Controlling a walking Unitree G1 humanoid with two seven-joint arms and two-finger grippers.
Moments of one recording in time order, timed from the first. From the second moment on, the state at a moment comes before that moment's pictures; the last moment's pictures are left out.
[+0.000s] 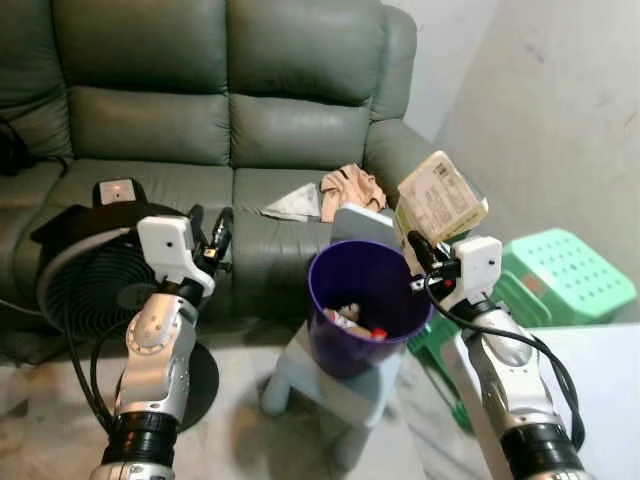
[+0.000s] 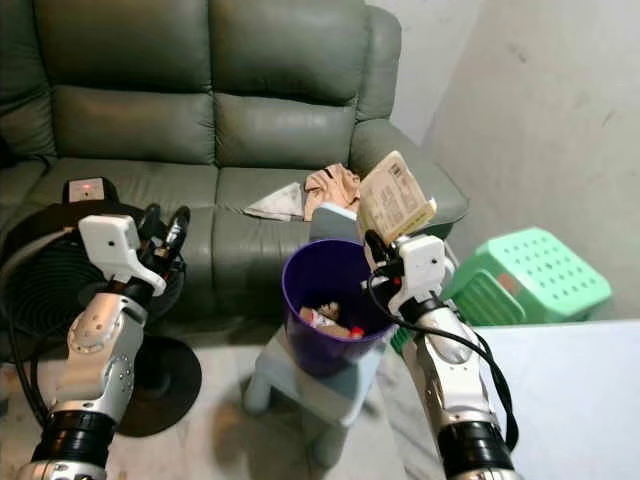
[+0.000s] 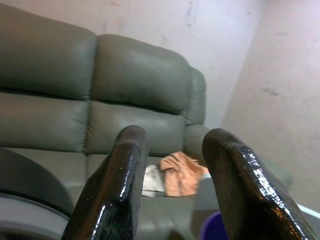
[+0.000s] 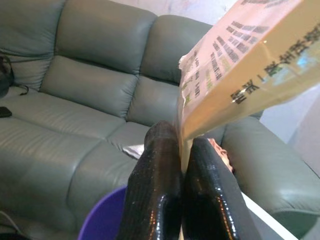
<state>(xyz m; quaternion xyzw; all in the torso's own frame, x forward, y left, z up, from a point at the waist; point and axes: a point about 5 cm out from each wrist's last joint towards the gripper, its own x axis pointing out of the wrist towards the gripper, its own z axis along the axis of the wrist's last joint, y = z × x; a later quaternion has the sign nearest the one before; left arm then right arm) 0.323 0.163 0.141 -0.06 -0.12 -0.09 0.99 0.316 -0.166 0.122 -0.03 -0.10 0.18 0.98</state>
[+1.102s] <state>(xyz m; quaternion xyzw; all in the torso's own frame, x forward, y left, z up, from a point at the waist) 0.317 0.149 0.131 -0.05 -0.09 -0.13 0.99 0.313 -0.175 0.113 -0.03 -0.06 0.17 0.98</state>
